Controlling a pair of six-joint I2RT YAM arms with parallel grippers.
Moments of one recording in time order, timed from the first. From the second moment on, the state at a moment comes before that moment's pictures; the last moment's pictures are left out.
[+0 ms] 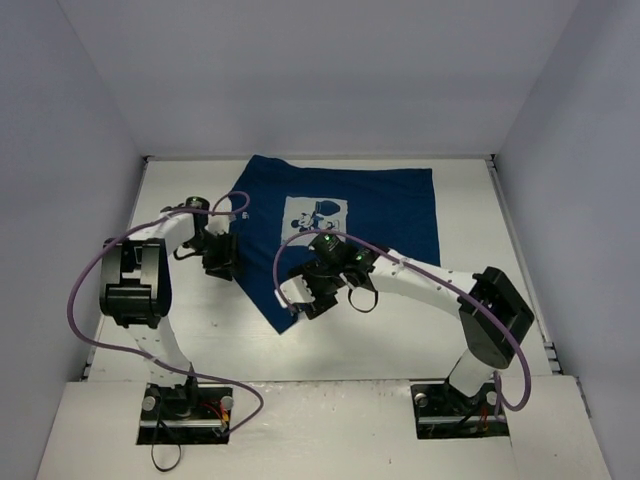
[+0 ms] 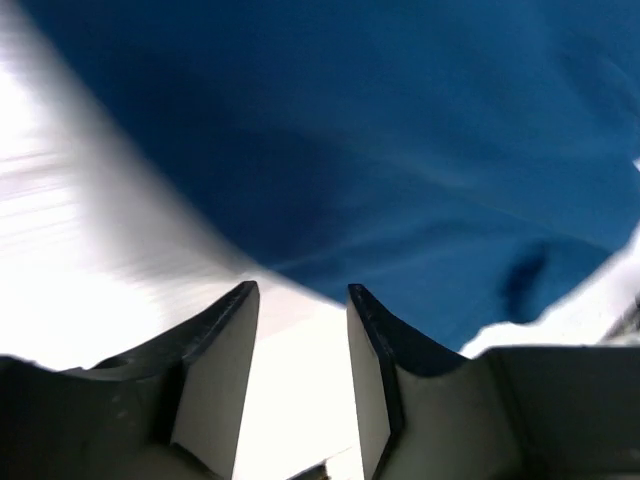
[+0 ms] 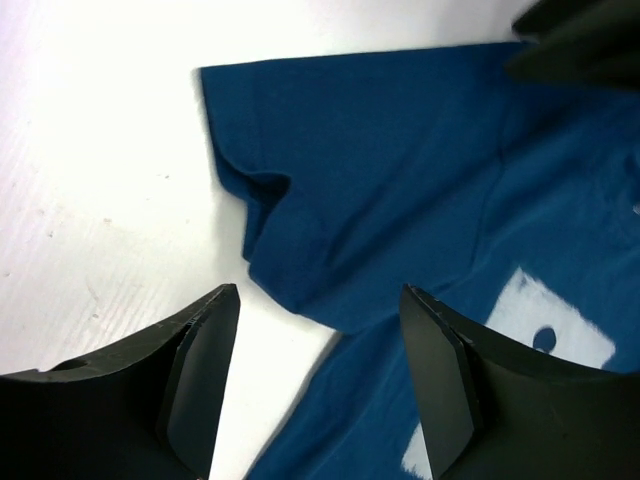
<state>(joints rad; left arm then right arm) -0.03 1.84 1.20 -0.79 0.48 -0.06 0.88 1.65 1.11 -0.44 -0.46 -1.22</state>
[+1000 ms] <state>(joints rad) -0.31 1.68 1.18 -0.68 0.45 -0.11 0.38 1.49 1.01 -0.45 -0.43 -0.80</state>
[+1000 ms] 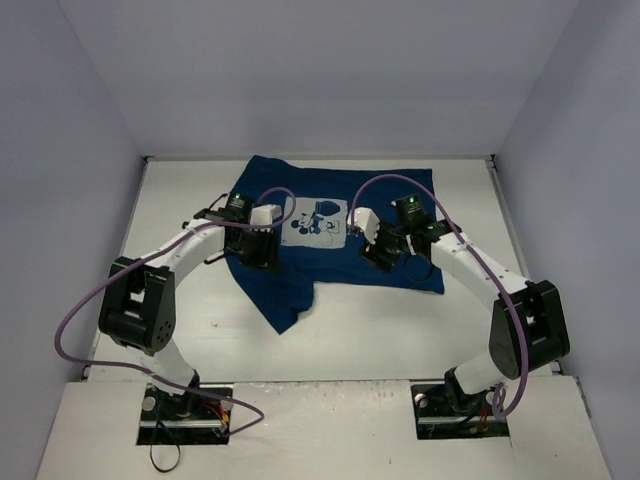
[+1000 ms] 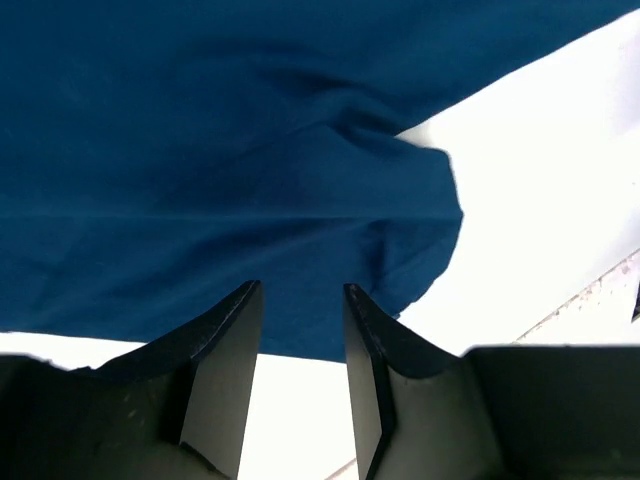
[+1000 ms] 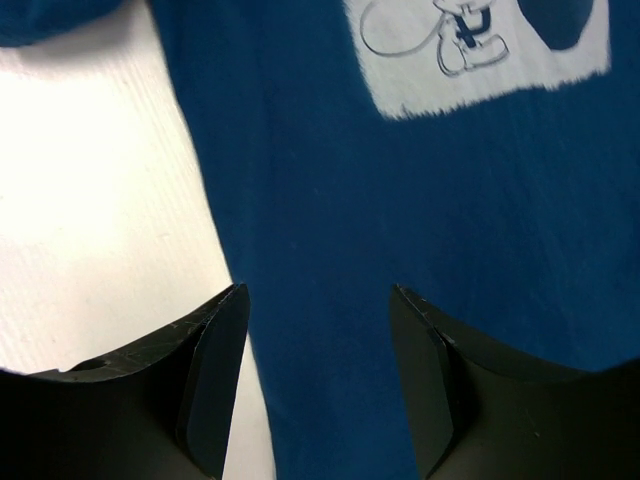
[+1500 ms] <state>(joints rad) -0.14 1.78 1.13 -0.71 0.28 -0.27 0.26 1.45 0.98 -0.48 -0.35 -0.83</state>
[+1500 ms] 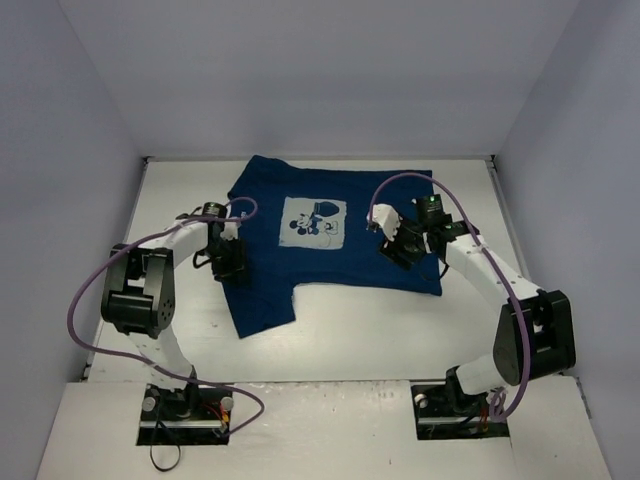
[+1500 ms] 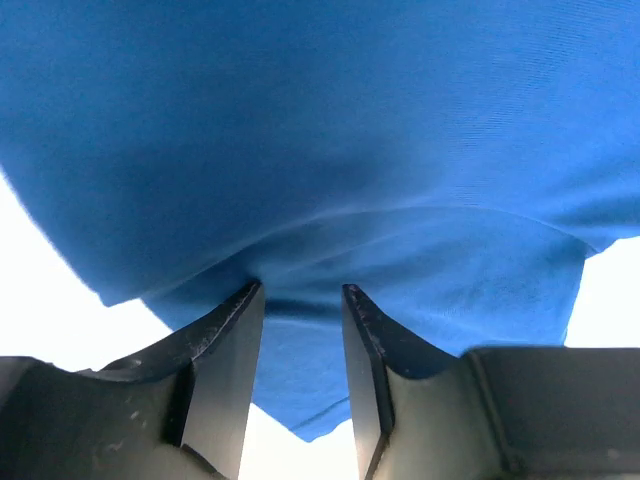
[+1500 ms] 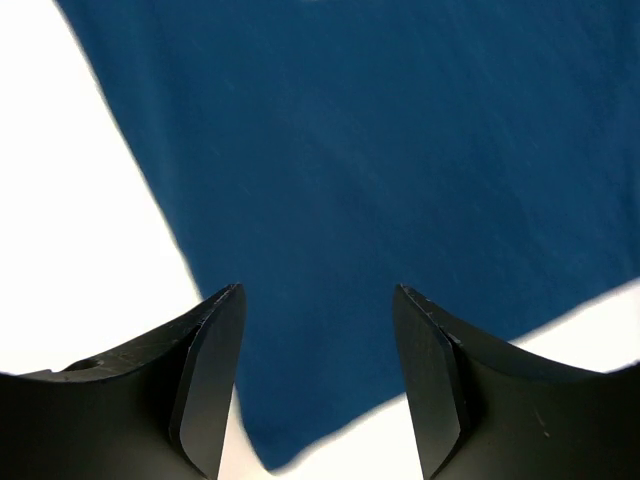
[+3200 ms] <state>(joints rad) -0.40 1.47 0.81 -0.90 0.40 1.32 0.15 1.62 0.89 -0.69 -0.22 -1.11</state>
